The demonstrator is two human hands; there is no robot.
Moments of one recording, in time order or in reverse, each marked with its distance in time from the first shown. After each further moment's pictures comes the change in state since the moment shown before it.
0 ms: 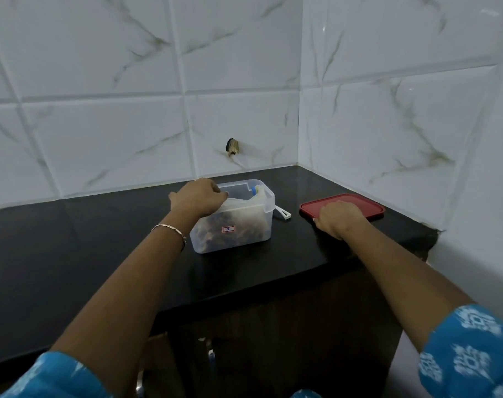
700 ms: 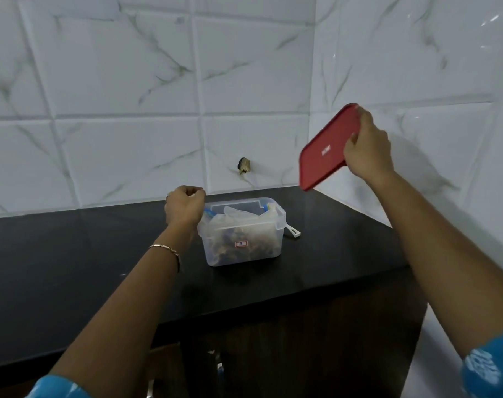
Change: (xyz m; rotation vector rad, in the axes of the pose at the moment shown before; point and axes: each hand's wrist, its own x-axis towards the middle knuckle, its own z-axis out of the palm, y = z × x) left_hand -0.001 -0.036 -0.010 -0.855 0.354 -0.297; right_hand -0.031 0.032 -0.136 0.976 0.844 0.087
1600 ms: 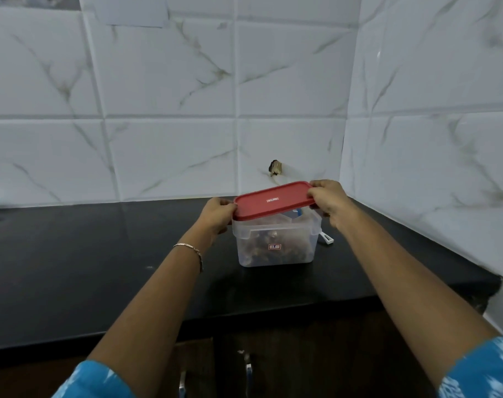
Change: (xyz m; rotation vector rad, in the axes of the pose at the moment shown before) left_hand -0.003 -0.005 -0.022 0.015 -0.338 -0.115; right_hand -0.050 -0.045 0.110 0.517 -0.464 0.480
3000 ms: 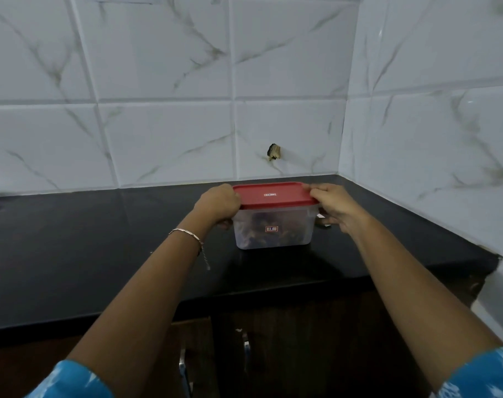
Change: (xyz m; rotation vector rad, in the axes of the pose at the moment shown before) left_hand -0.019 0.013 0.003 0.656 -0.110 0.098; right_hand -0.014 0.043 -0.014 0.061 -0.140 0.045
